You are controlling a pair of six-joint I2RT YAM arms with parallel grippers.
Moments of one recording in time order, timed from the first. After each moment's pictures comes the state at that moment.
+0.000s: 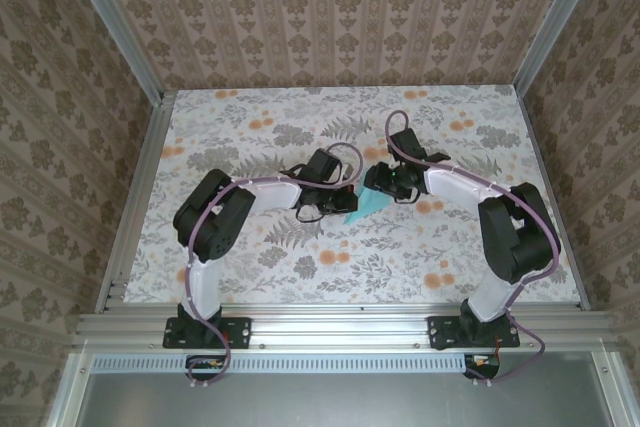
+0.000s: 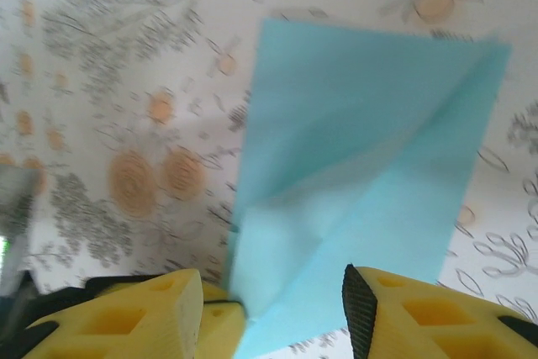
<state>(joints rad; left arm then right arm) -0.75 1.99 1.17 -0.10 0.48 -0.66 0.36 1.70 1.05 -0.40 -0.19 0.68</state>
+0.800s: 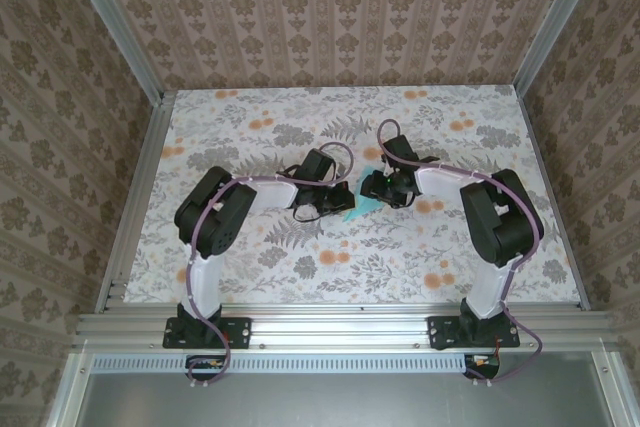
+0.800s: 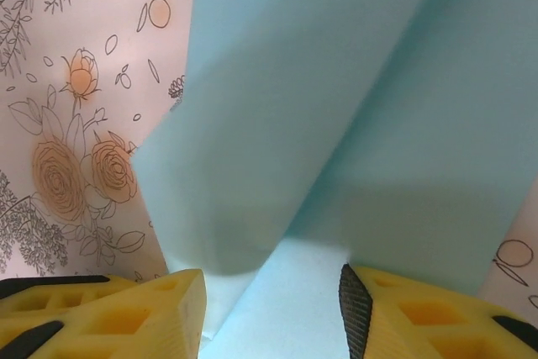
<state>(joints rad) -0.71 2.02 1.14 -0.02 0.53 -0.81 0.36 1.84 1.07 -0.36 -0.25 0.65</state>
